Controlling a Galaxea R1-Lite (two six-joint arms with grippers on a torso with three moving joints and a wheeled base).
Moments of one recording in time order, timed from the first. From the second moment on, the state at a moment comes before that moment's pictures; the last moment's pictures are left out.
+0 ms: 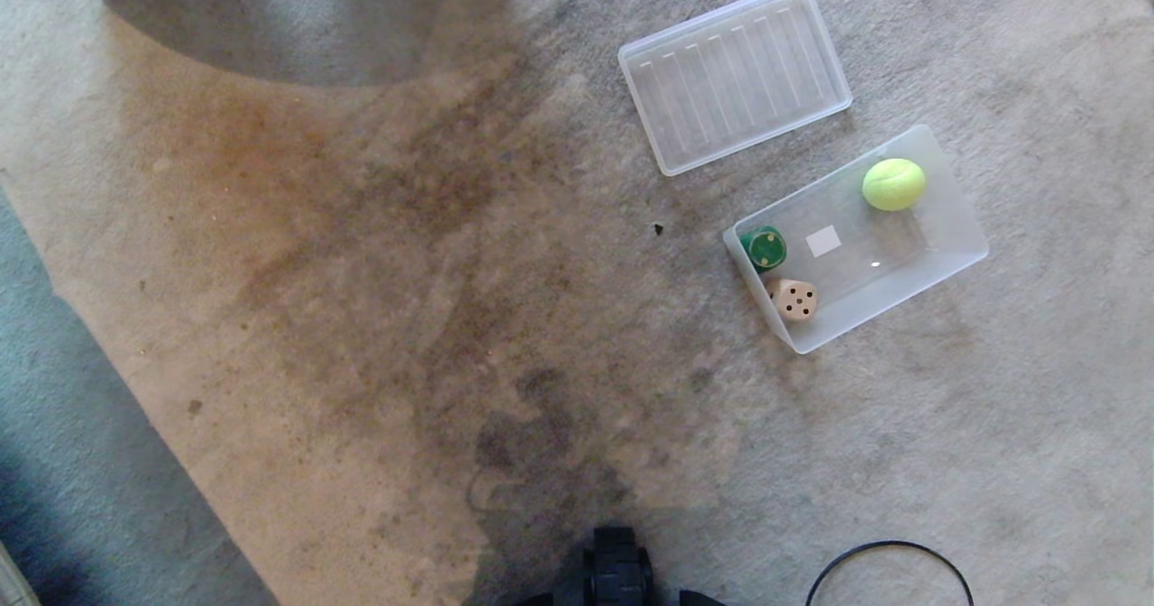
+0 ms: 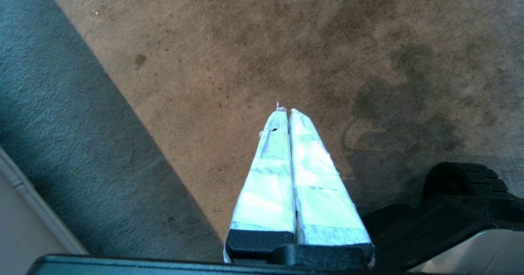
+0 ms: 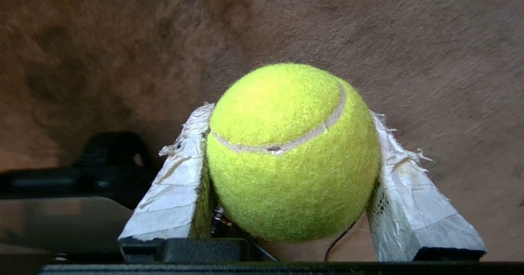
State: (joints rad) left arm 0.00 0.00 0.00 0.01 0.01 -0.01; right arm 0.01 0.16 -0.25 0.22 0.00 0.06
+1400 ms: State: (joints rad) left arm 0.00 0.00 0.00 0.01 0.01 -0.01; right arm 0.04 1.86 -0.91 -0.90 0.02 0.25
